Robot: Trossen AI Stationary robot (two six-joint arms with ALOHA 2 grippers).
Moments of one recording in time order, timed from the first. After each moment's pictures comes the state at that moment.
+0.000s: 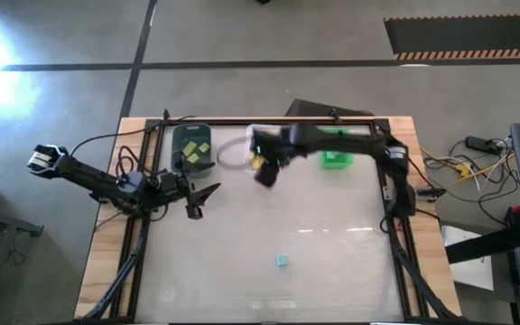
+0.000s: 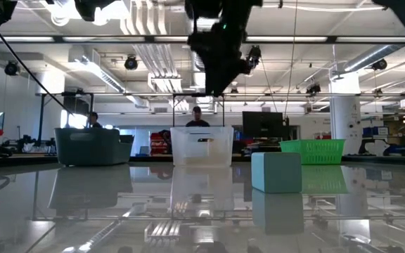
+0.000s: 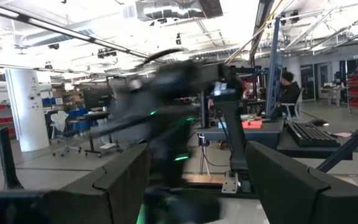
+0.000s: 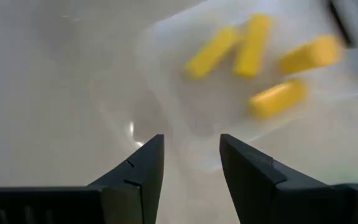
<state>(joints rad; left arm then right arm) -0.29 0.85 0.42 0.80 -0.56 0.27 -0.21 2.04 1.94 -1.12 0.10 0.29</state>
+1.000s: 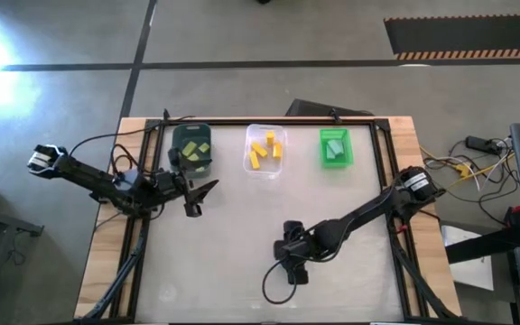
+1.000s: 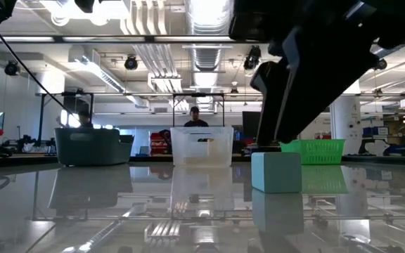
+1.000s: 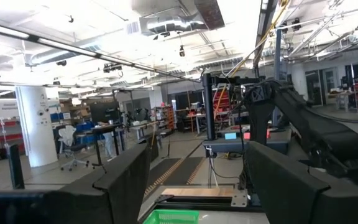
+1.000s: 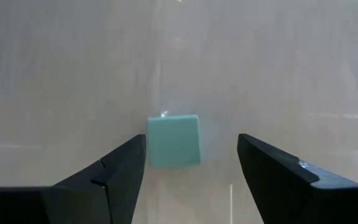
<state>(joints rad) -0.29 0.85 0.44 0.84 -0.56 0.34 0.44 1.90 1.28 -0.49 0.10 0.37</state>
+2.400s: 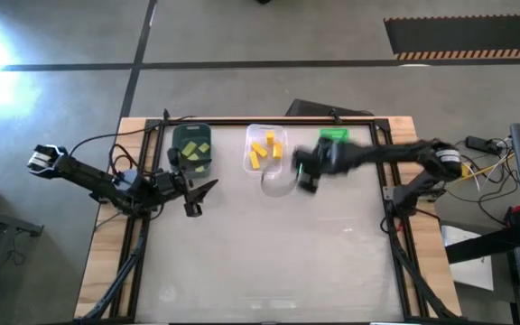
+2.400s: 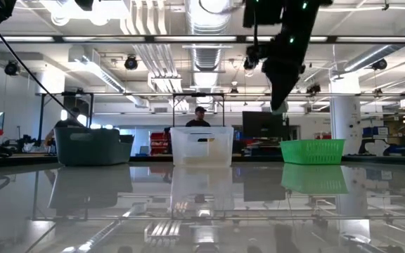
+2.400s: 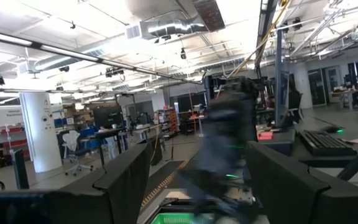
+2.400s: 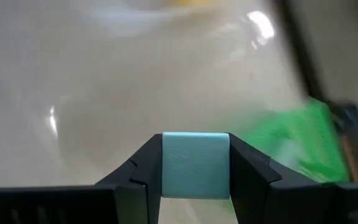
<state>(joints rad) -0.29 0.85 0.44 0.86 -0.56 0.38 -0.09 1.61 1.25 -0.96 0.39 0.22</state>
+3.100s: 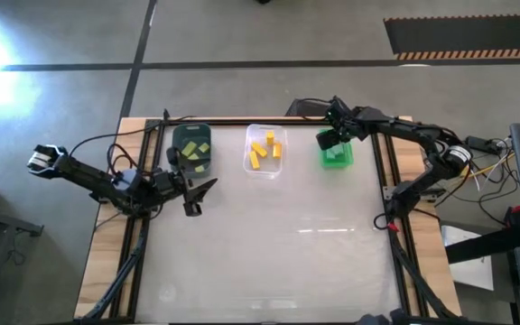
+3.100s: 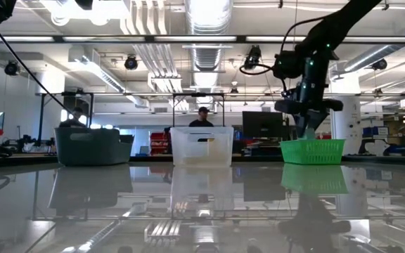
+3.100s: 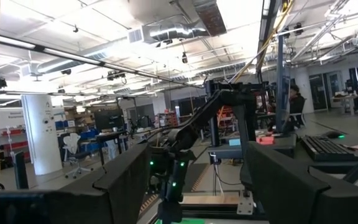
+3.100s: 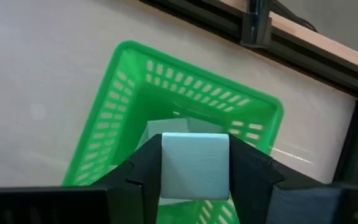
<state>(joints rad) -0.29 0.85 0.44 0.88 -0.56 0.38 -0.79 1.53 1.00 -0.69 0.21 0.34</state>
